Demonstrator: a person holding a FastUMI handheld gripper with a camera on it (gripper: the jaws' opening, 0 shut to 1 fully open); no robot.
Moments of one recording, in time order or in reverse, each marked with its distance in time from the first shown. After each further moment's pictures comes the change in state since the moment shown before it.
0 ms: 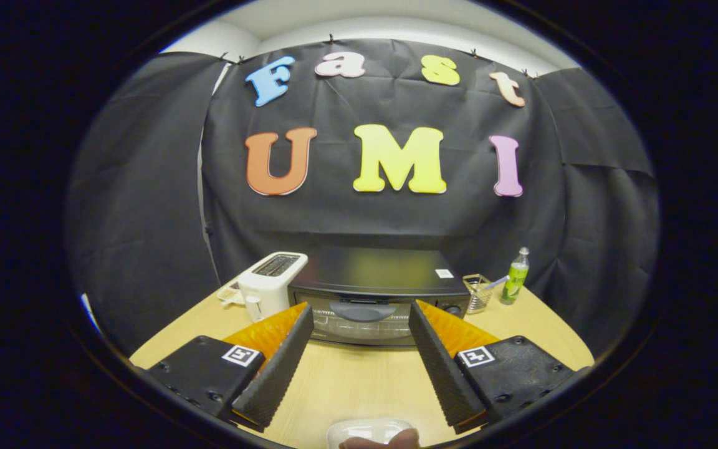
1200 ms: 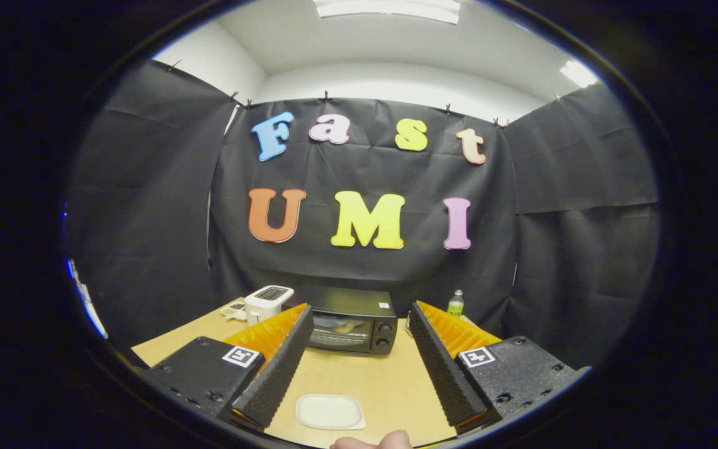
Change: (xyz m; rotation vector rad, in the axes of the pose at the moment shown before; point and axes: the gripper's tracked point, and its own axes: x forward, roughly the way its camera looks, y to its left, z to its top) arm -0.189 -0.056 0.031 -0.045 -0.217 -0.071
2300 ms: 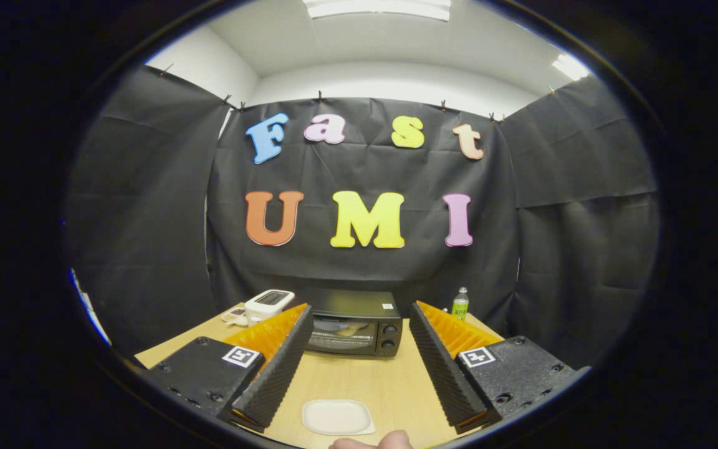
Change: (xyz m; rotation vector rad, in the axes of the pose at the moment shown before) arm 0.018 0.005 -0.007 0.042 -0.001 -0.005
